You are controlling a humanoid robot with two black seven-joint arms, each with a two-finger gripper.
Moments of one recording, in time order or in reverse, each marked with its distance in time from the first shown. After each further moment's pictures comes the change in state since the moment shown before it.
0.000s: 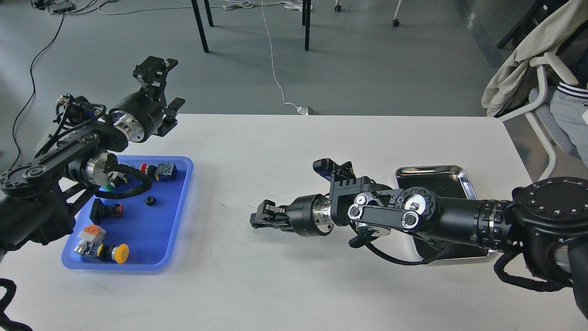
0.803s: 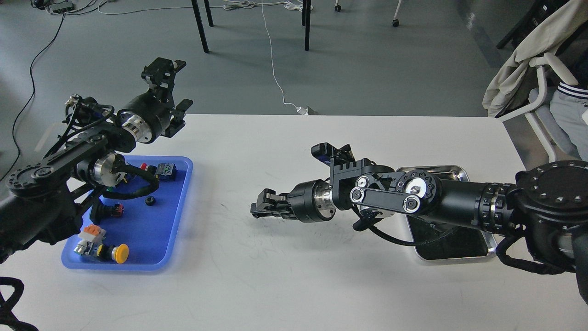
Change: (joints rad) left arm -0.003 -0.020 -0.001 -0.002 0.001 -0.013 0.002; right arm 0.074 0.000 -0.027 -0.058 0.006 0.081 0.039
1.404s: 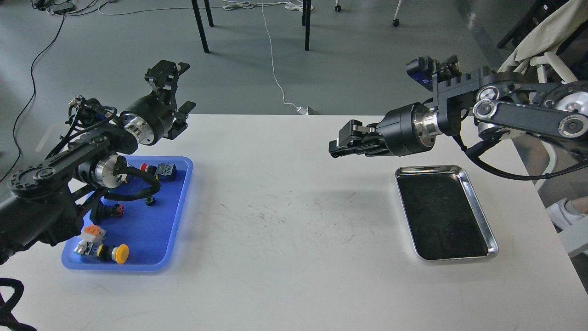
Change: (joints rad) left arm 0.001 -0.004 0.011 -0.008 0.002 0.000 0.003; right arm 0.333 -0.423 -0.051 0.329 -0.001 0.184 -0.043
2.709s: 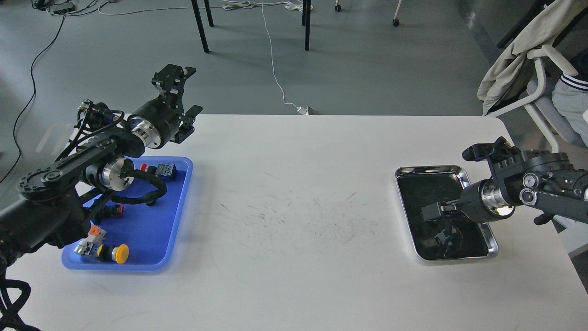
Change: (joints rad) left arm 0.009 -0.022 0.003 -0.003 -0.014 0.001 0.003; right arm -0.282 -0.261 -0.061 -0.055 -0.538 0.012 -0.078
